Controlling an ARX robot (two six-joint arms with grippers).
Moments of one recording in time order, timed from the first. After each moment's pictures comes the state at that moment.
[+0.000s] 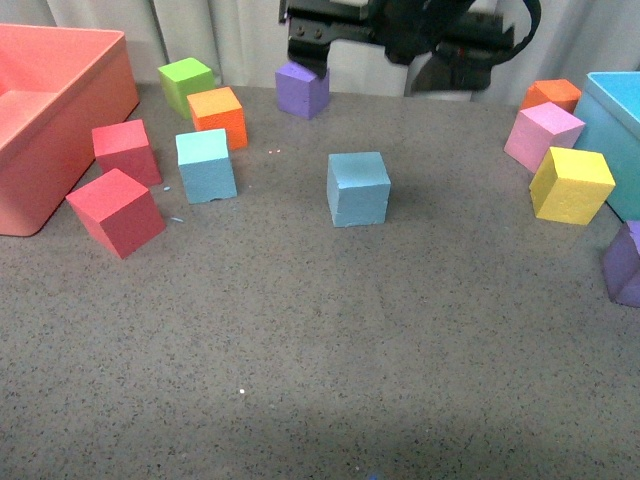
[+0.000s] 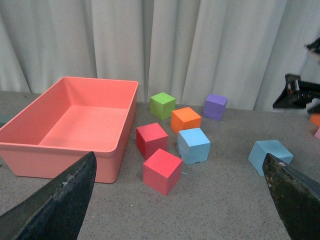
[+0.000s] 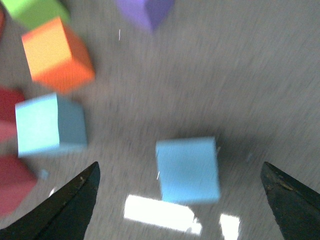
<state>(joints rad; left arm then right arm) 0.00 0.00 0.02 0.00 0.00 0.00 0.44 2.15 1.58 -0.22 0.12 0.36</state>
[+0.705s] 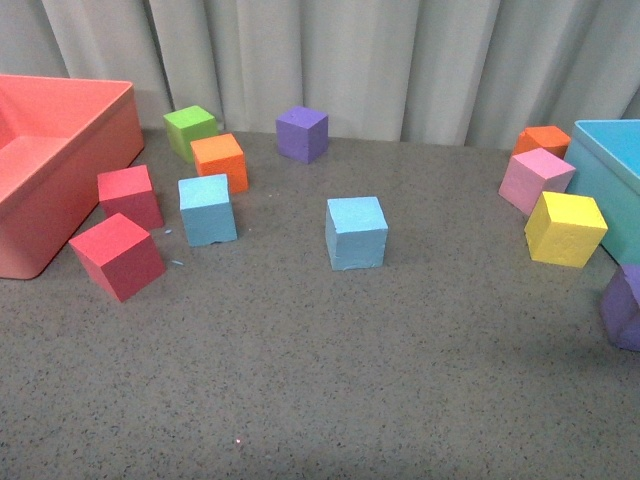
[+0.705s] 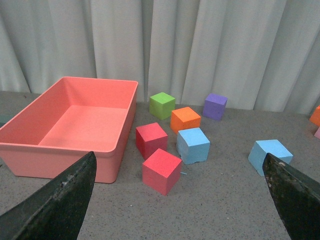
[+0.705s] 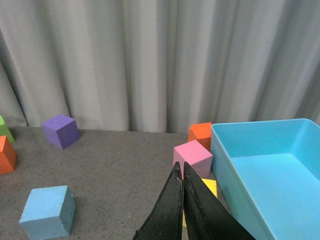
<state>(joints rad) 0.00 0.00 0.02 0.00 0.00 0.00 0.17 1.48 0.30 1.17 0.17 0.00</state>
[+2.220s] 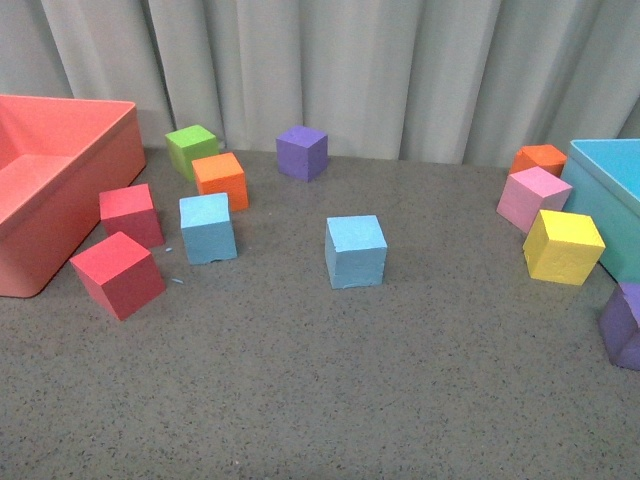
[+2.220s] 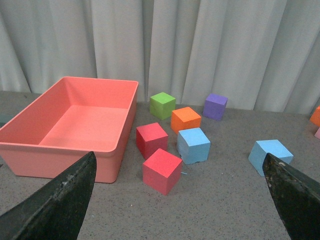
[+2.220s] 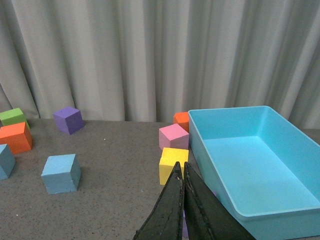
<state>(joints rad) 0.00 0.00 0.02 0.00 0.00 0.00 0.00 0.34 0.00 0.34 0.00 0.00</state>
